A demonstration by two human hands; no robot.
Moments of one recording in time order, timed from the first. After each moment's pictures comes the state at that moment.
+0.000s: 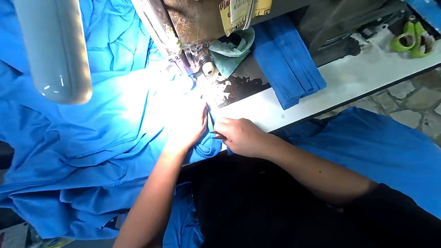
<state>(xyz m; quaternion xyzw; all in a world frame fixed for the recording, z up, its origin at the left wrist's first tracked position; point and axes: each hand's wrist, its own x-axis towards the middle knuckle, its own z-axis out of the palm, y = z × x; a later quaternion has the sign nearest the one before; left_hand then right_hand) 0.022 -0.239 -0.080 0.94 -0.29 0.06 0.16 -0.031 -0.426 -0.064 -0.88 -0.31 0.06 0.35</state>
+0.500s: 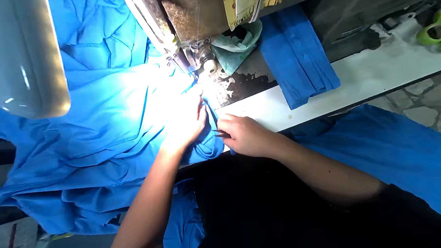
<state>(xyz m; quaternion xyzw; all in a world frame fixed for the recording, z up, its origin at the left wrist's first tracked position) 0.022 -0.234 -0.069 0.94 -0.25 0.02 0.23 -0.026 -0.429 -0.066 -0.86 -0.29 0.10 0.40</state>
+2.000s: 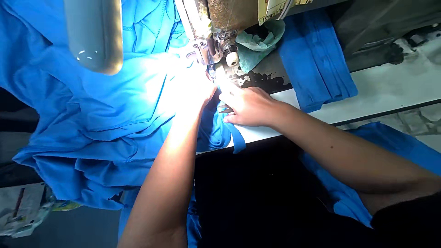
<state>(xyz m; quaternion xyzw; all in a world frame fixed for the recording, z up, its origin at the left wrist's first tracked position) 0.074 -0.263 -0.029 0.98 0.03 -0.13 0.15 0.036 -0.423 -0.041 -0.91 -0.34 0.16 0.17</state>
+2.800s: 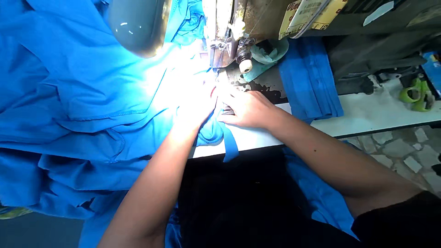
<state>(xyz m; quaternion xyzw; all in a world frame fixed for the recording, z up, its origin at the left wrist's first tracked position) 0.049 -0.240 -0.088 0.95 -0.17 0.13 0.23 0.051 -0.425 -0.059 -0.91 -0.38 0.08 0.12</state>
